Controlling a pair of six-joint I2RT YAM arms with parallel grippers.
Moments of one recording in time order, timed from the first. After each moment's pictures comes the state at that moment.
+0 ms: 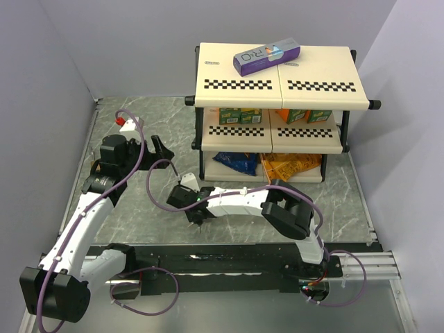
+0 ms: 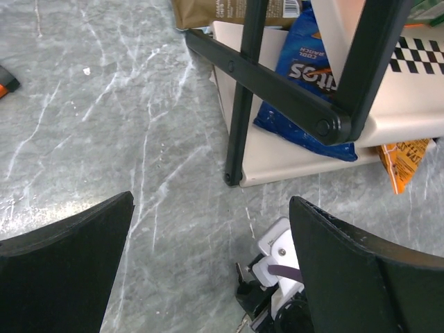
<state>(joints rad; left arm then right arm) -0.19 0.97 0.85 -0.27 0.24 -0.33 1.20 2.02 1.39 -0.52 0.38 0.70</state>
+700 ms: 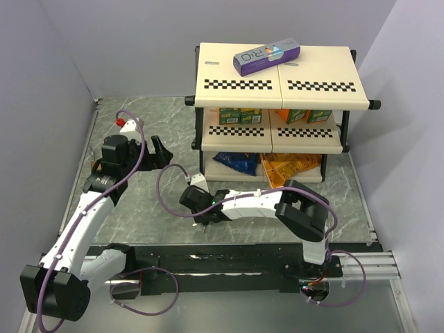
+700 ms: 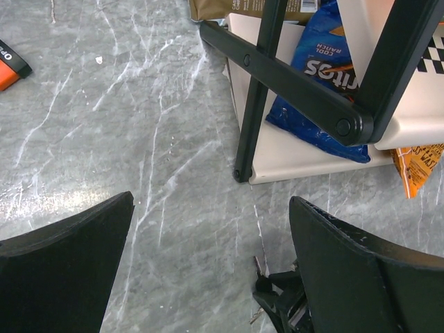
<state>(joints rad) -0.19 0.98 0.85 -0.30 0.19 -0.34 1.17 1.89 1.18 -0.35 0.35 0.66</state>
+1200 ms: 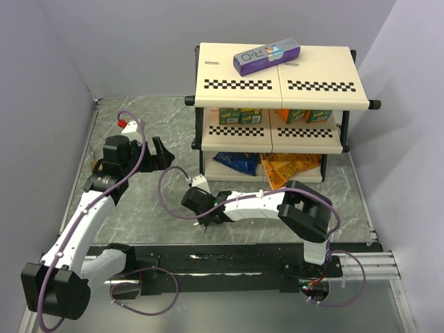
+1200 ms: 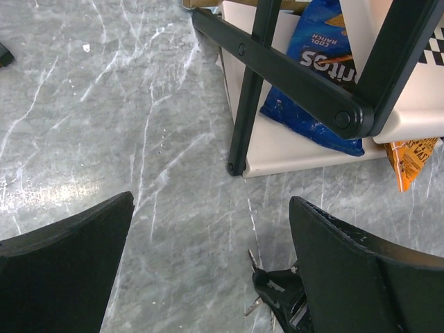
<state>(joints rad) -0.19 0.99 0.84 -0.30 0.22 -0.36 1.18 1.86 1.14 -0.34 0.34 0.64</state>
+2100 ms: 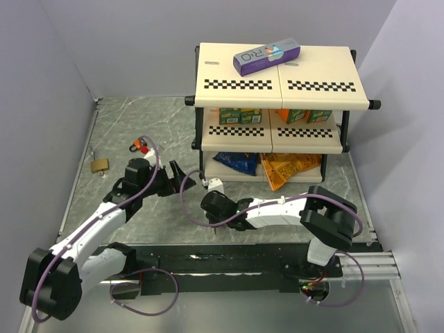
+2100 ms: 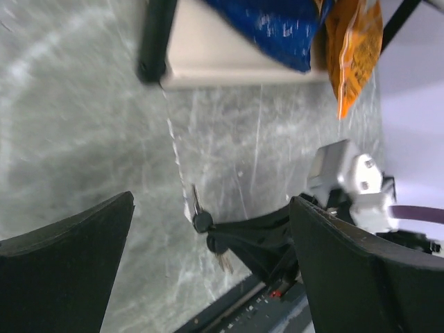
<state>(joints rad) -0.34 0.98 0.54 -0.08 0.36 -0.65 1.16 1.68 0.86 -0.10 0.30 0.64</state>
